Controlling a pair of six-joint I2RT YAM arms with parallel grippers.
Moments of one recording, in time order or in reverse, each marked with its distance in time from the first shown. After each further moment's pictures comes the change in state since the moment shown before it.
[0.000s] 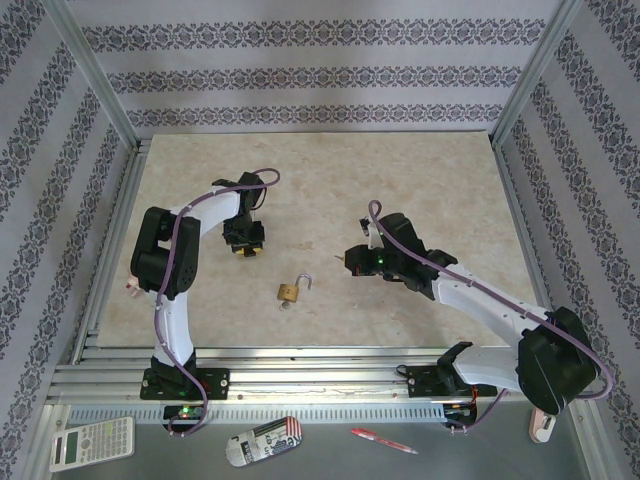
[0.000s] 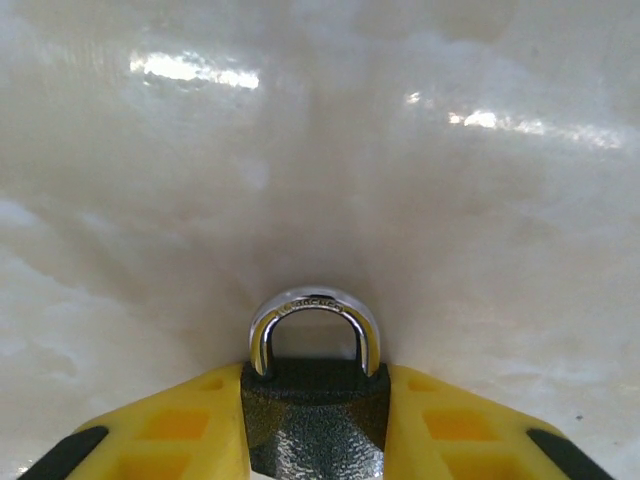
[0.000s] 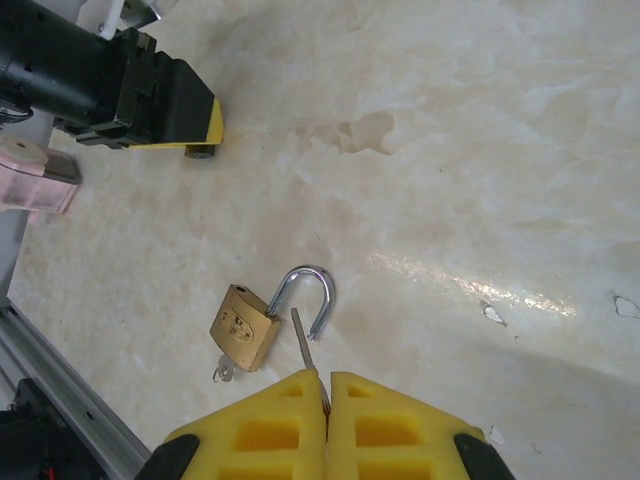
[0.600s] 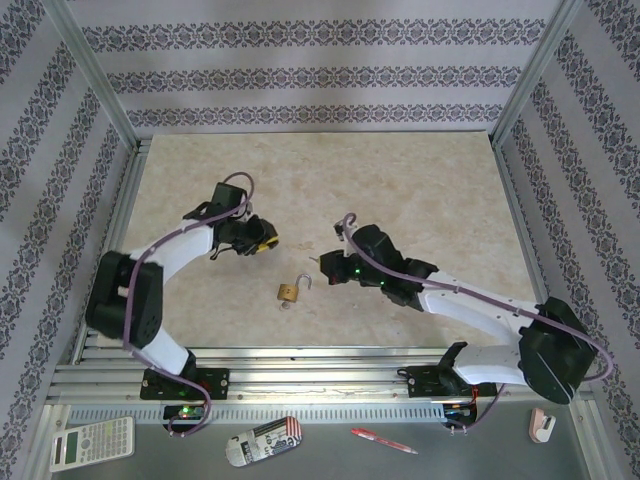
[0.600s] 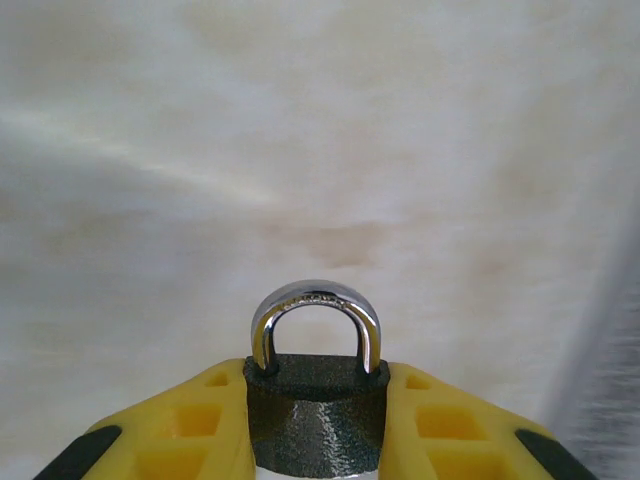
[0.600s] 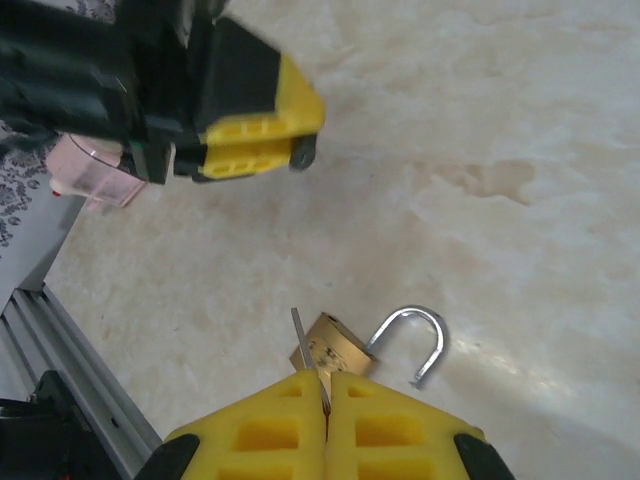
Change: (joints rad) left arm 0.018 -0.451 -0.456 0.633 0.463 -0.495; right arm 0.238 0.054 0.018 0.194 0.176 0.030
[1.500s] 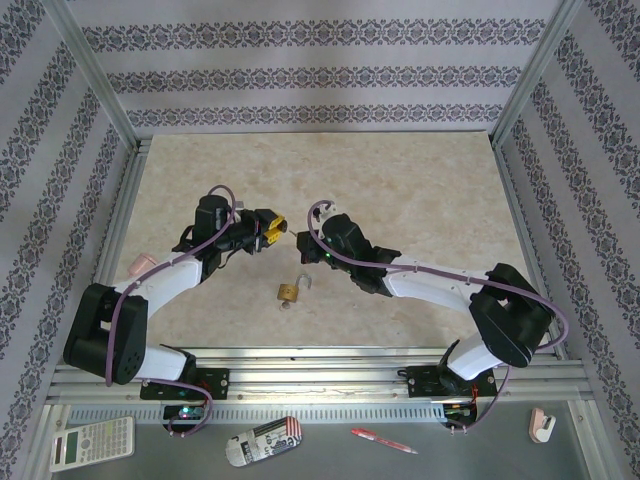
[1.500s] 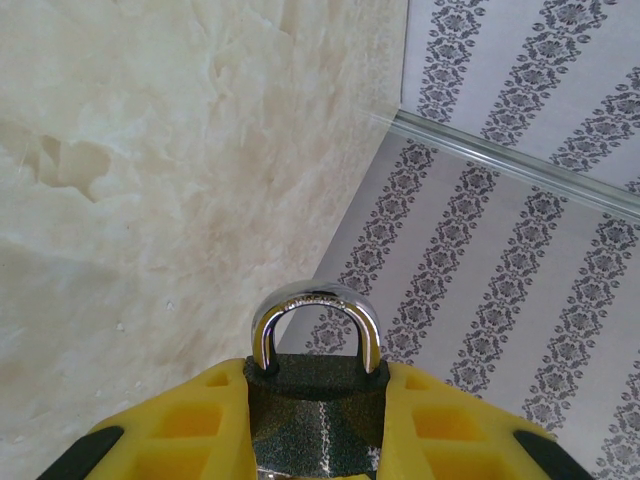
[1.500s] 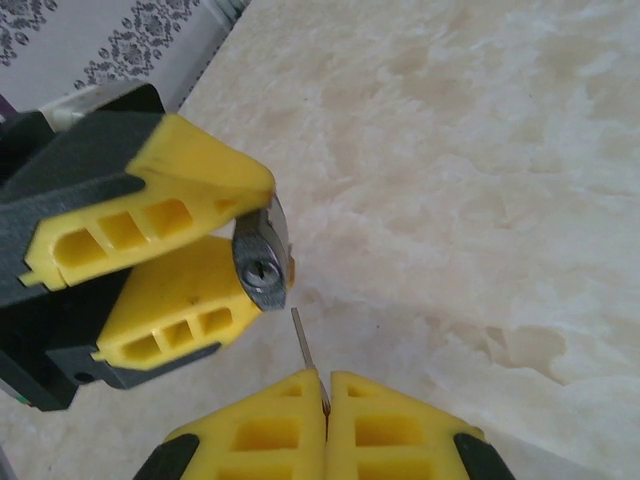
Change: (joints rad) left arm -0.014 -0.176 -0.265 0.551 0.117 -0.612; right arm 0.037 0.253 0.146 0.228 0.183 -0.004
